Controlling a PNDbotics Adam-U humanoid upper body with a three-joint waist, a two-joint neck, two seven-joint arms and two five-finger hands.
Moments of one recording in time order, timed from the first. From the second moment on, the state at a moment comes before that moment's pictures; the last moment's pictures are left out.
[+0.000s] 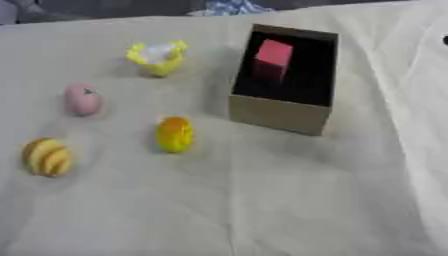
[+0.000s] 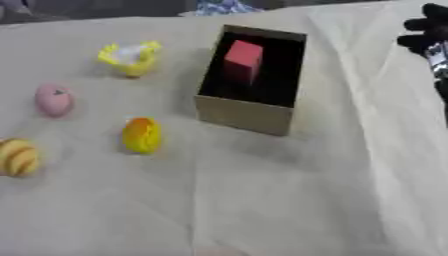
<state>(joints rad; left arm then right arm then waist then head) -0.06 1.01 0.05 -1.96 0.01 -0.09 0.27 -0.21 -0.51 -0.06 -1.98 -0.11 -0.01 -0.08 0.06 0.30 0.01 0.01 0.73</state>
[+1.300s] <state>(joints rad) -0.51 1.26 -0.23 -1.77 -0.25 -0.16 -0.42 -0.19 -0.56 -0.04 -1.98 -0.09 -0.01 -0.06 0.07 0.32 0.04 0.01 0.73</state>
